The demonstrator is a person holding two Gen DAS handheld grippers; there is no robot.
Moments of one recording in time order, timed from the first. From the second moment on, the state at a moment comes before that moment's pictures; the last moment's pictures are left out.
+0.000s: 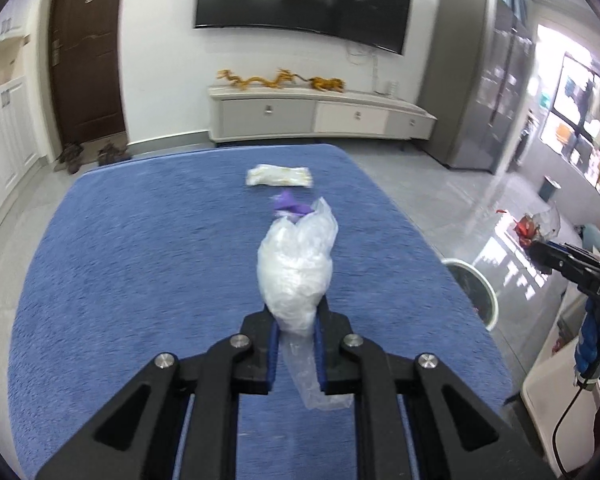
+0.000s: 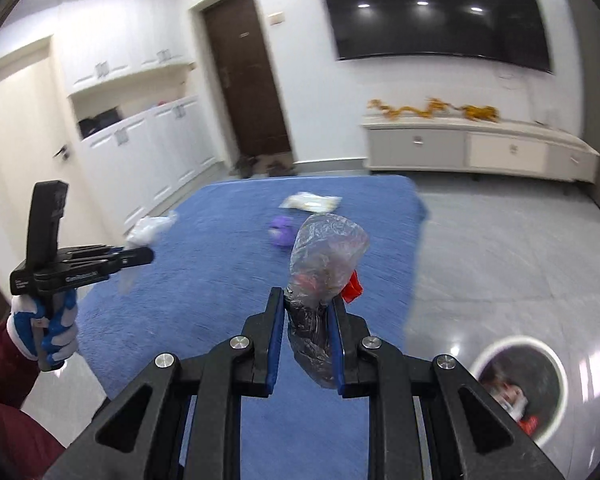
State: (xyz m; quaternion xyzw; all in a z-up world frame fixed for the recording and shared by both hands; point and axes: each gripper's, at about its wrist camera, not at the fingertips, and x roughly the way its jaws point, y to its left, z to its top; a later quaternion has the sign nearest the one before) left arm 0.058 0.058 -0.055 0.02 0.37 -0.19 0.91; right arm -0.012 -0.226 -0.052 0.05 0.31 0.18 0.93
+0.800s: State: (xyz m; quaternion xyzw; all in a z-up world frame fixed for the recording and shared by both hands) left arm 0.131 -0.296 -0.114 0.20 0.46 -0.40 0.77; right arm -0.027 -0.465 -0.207 0.26 0.37 -0.06 0.89
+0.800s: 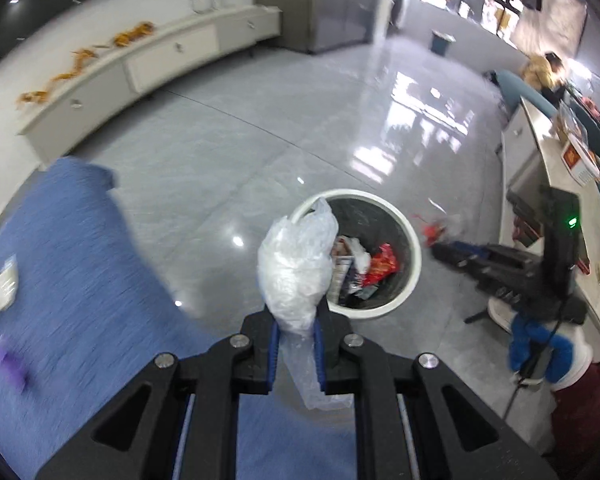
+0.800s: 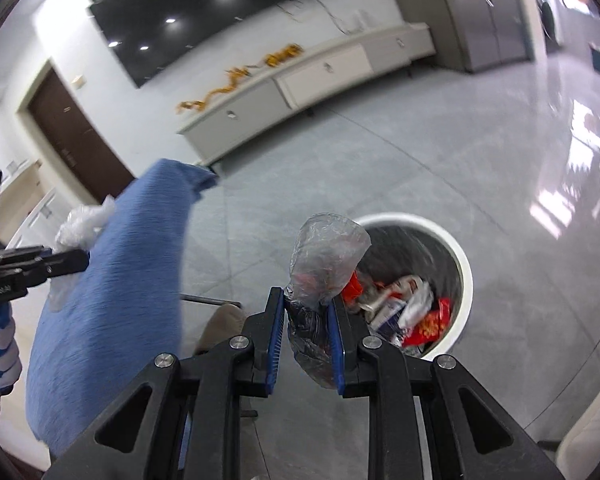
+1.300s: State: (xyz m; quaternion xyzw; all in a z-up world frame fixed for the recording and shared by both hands) left arm 0.192 -0.433 -0.206 0.20 0.54 -0.43 0.70; right arm 0.041 -0.518 -0.303 0.30 0.43 -0.10 0.84
